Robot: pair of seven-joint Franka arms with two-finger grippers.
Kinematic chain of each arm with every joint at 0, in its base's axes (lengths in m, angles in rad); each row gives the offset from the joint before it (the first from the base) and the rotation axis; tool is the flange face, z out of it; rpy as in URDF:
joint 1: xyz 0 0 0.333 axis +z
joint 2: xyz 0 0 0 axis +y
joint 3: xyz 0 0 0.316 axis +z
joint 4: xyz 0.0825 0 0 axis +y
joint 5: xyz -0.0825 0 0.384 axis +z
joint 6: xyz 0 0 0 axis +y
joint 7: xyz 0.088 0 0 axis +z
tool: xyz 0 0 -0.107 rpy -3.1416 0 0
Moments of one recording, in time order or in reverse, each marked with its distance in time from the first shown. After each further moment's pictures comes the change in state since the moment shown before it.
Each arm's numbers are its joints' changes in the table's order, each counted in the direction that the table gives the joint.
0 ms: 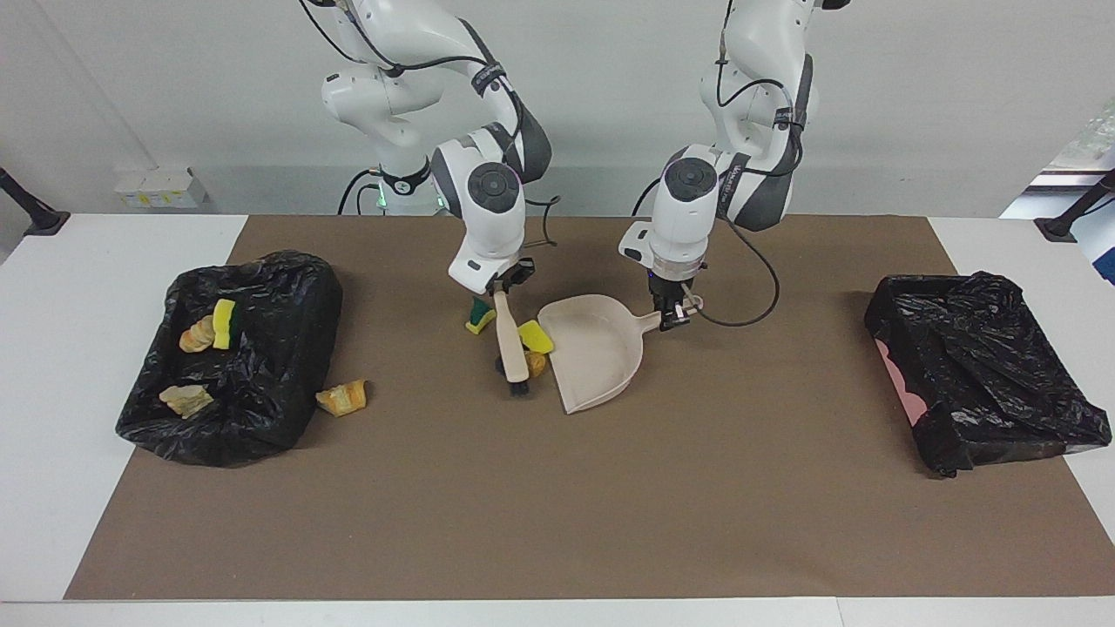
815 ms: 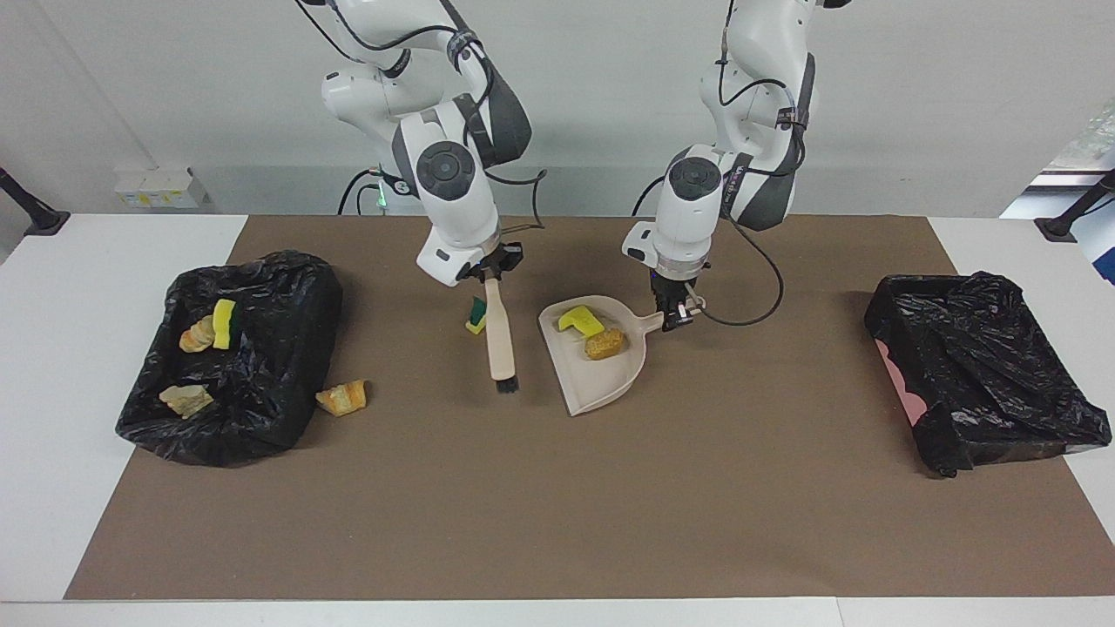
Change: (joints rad) left arm -0.007 -0.014 -0.005 0.021 0.022 -0.012 -0.002; right arm -0.169 -0.007 -0.020 -0.185 -0.071 0.232 0.027
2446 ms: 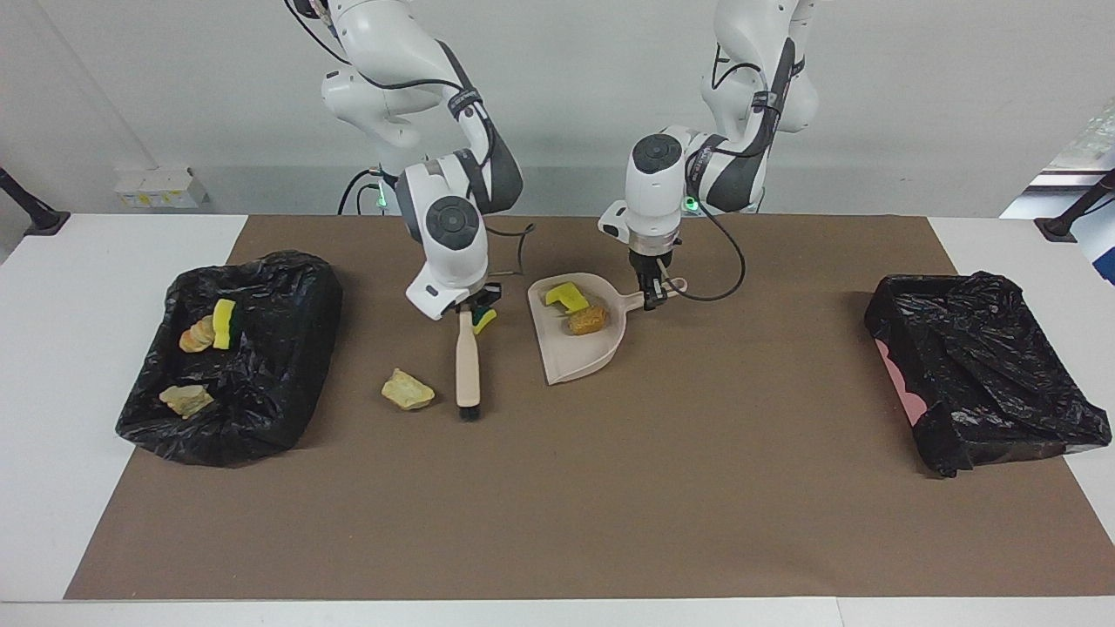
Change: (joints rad) left arm -0.091 -0.063 -0.009 0.083 0.045 -0.001 0.082; right arm 0.072 0.073 0.020 0.084 -0.053 -0.145 -0.114
